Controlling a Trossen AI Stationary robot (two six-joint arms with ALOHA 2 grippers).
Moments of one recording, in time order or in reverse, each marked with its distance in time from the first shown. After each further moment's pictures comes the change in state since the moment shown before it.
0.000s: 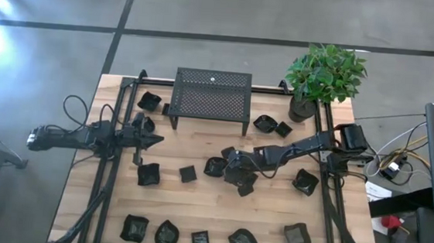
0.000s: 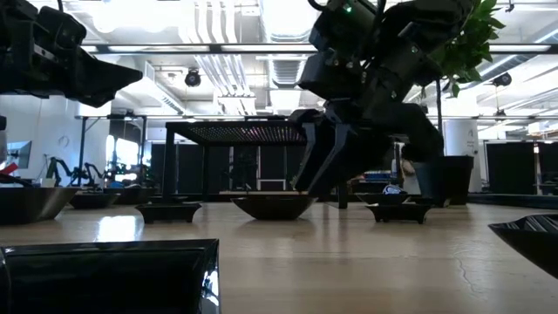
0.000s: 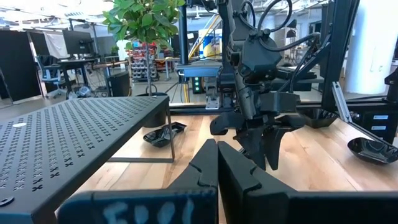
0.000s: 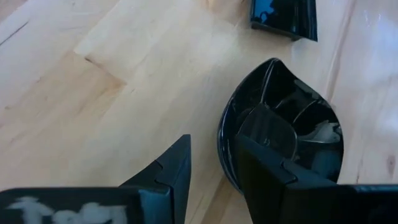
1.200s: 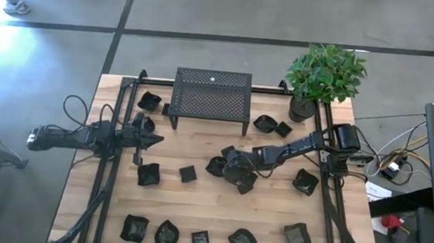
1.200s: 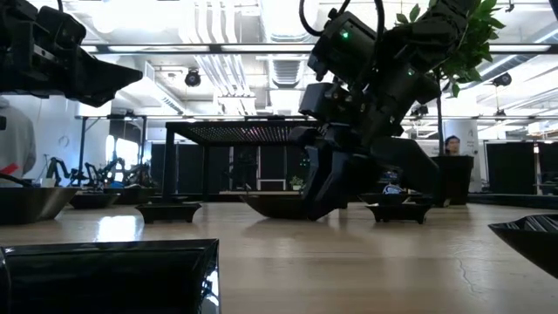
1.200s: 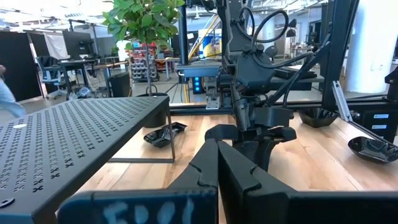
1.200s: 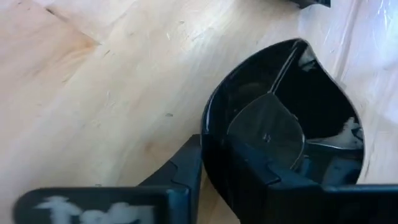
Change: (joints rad) left arm 0.000 0.000 0.000 0.000 0.000 0.003; right arm -0.026 0.059 -0.028 0.053 0.032 -0.051
